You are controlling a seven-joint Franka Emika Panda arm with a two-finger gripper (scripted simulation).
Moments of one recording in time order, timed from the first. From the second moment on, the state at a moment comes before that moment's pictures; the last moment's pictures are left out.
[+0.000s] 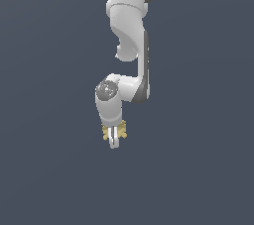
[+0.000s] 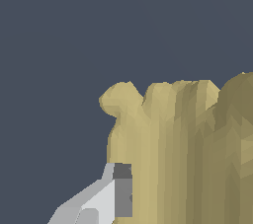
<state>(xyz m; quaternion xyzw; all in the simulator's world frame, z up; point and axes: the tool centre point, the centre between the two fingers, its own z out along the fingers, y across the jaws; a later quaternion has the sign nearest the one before) 0.038 -0.062 0.027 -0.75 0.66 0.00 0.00</state>
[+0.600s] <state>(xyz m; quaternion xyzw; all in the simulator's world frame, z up) 0.066 -0.062 0.027 -0.75 0.66 0.00 0.00</state>
